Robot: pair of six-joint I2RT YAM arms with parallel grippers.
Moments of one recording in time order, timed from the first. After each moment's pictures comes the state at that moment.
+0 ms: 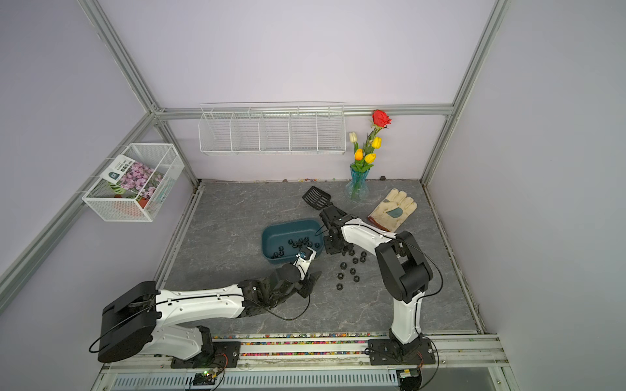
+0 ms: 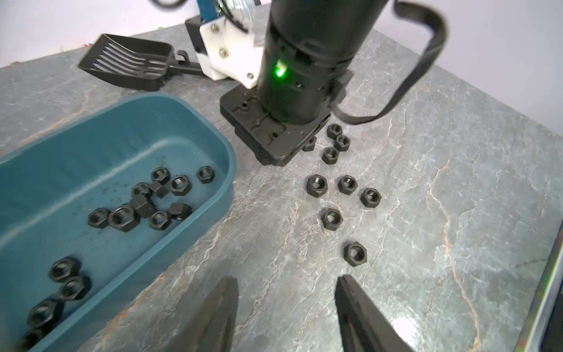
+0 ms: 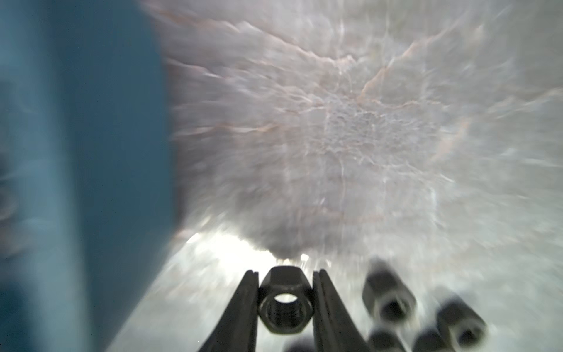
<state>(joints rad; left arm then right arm) -1.20 1.38 0.67 0.16 -0.35 -0.30 0.55 1.87 1.32 -0.75 0.09 0.29</state>
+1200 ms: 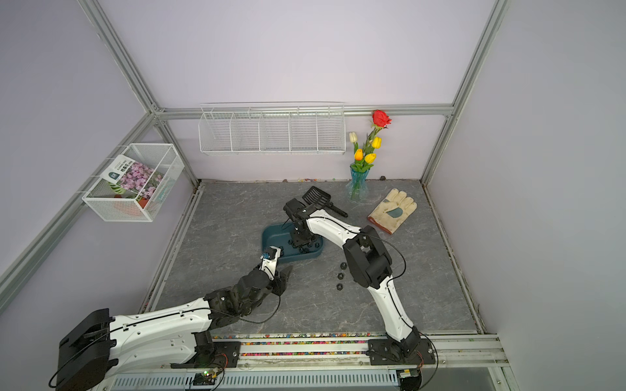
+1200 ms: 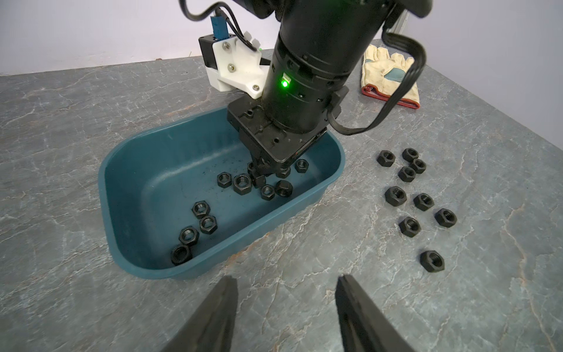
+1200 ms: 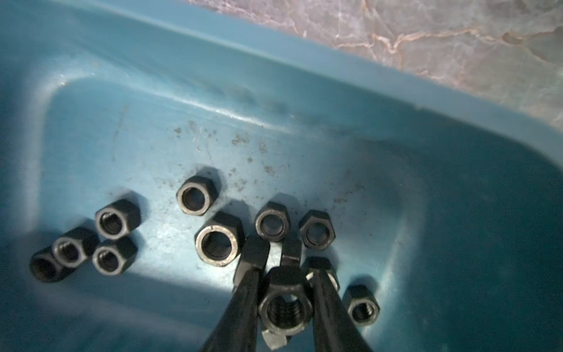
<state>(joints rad) -1.10 1.06 0.43 0.14 -0.47 -0.36 0.72 2.25 1.87 -0.91 0.05 0.26</state>
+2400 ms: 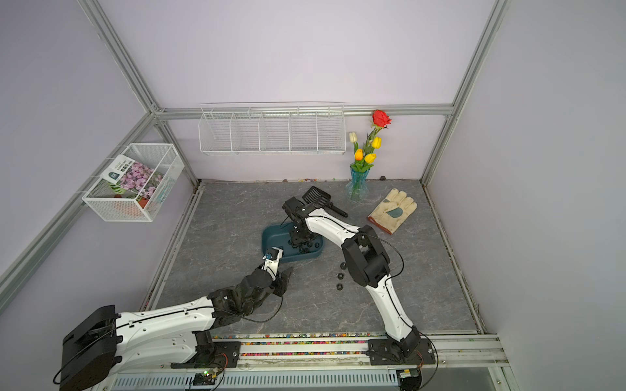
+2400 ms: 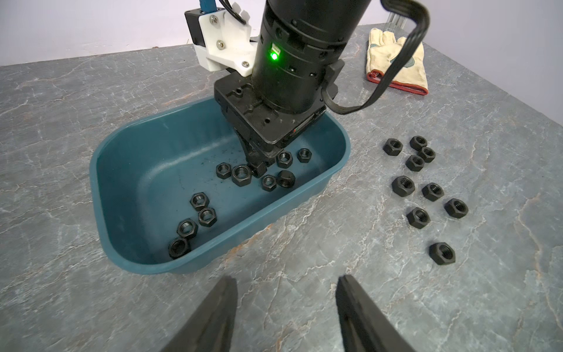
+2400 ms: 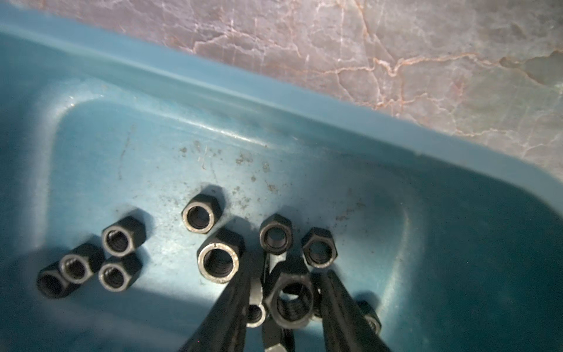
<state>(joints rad) -1.09 1.10 0.43 0.14 -0.46 -0.36 0.72 2.28 1.90 -0.91 0.06 0.25</state>
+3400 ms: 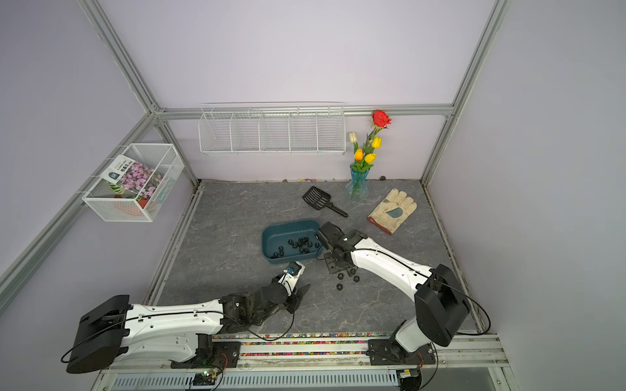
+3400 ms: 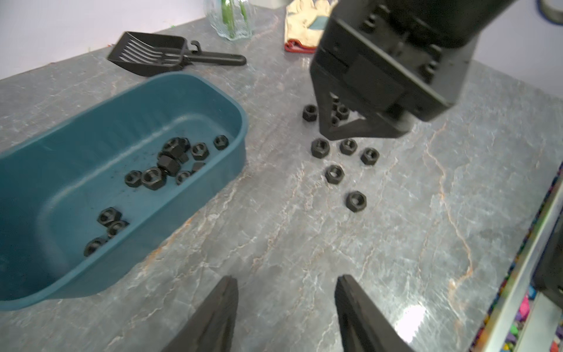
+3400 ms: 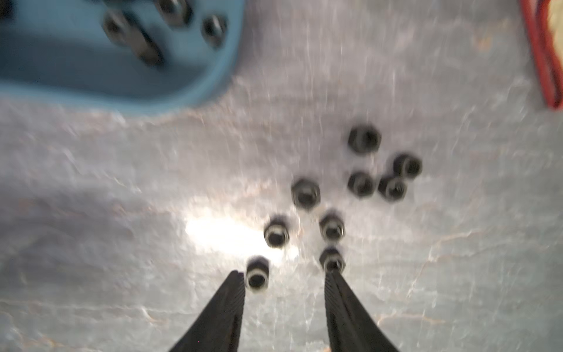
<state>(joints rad) -1.32 1.21 0.53 0.08 -0.45 -0.31 0.75 1.49 1.08 -0.93 0.22 0.39</state>
